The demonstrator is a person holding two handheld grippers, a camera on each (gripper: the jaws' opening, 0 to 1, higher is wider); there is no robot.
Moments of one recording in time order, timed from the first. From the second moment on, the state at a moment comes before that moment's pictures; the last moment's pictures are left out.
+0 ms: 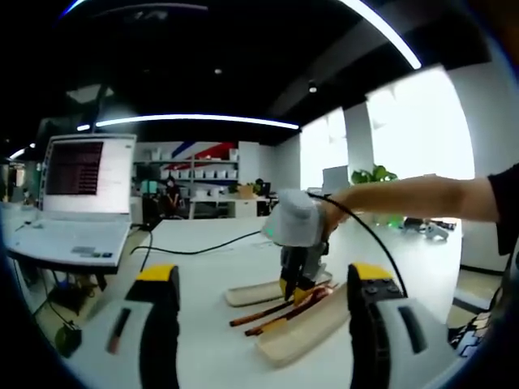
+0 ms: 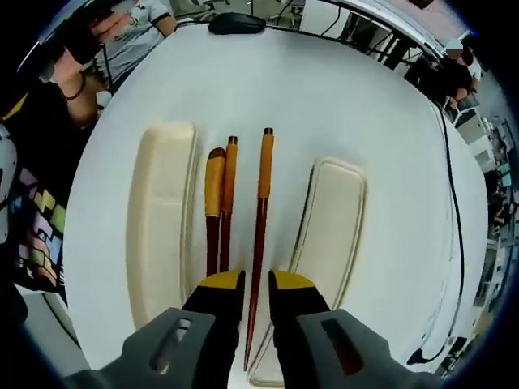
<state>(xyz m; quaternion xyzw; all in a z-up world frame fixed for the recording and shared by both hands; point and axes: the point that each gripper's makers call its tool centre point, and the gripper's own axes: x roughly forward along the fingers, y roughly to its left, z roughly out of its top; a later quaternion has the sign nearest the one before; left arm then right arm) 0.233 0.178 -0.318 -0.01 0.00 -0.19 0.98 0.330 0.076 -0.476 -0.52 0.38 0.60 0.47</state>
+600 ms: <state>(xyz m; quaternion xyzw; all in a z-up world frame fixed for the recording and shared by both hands) 0.234 0.179 -0.319 -0.01 0.01 -0.19 0.98 0.330 0.076 -0.475 -0.55 0.39 0.59 0.44</state>
